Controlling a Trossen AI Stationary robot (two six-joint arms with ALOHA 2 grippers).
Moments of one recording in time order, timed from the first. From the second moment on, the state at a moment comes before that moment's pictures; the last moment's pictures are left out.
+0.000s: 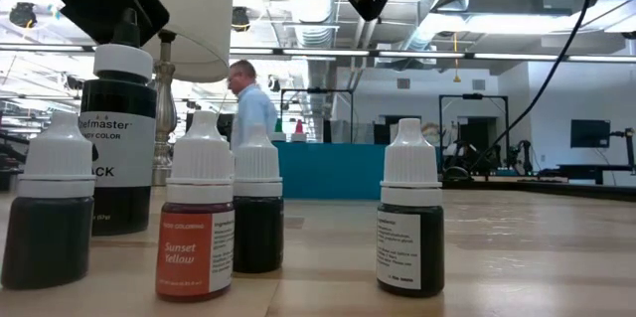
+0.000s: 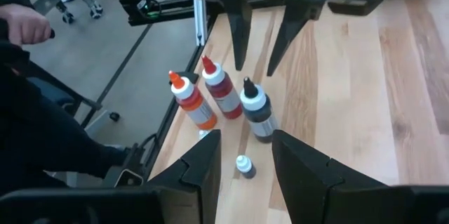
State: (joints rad) left arm -0.63 1.33 0.69 0.03 -0.29 -0.48; right arm 0.25 1.63 1.16 -0.05 -0.23 0.20
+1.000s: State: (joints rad) left arm -0.57 1.40 0.69 0.07 -0.18 -0.40; right arm 0.25 1.63 1.16 -0.08 -0.23 0.22
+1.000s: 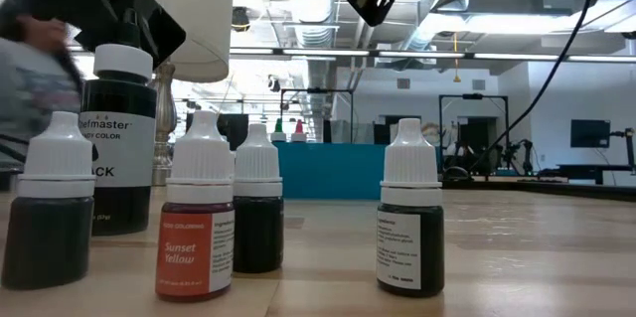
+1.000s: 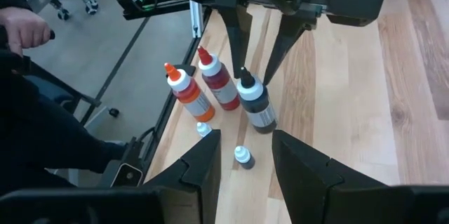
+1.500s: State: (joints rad) left arm -0.56 1.40 0.69 0.07 -0.17 -0.40; right arm 0.25 1.63 1.16 -0.08 -0.23 0.22
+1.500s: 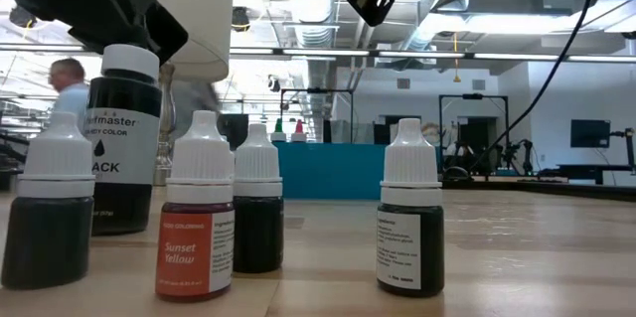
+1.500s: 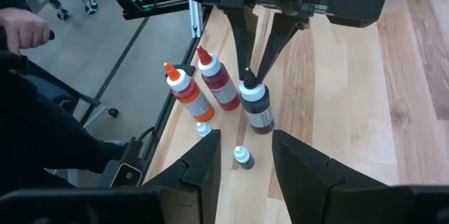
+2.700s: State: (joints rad) left arm -0.54 1.41 0.69 0.10 -0.25 -0.40; right arm 0.25 1.63 1.16 -0.11 -0.23 0.22
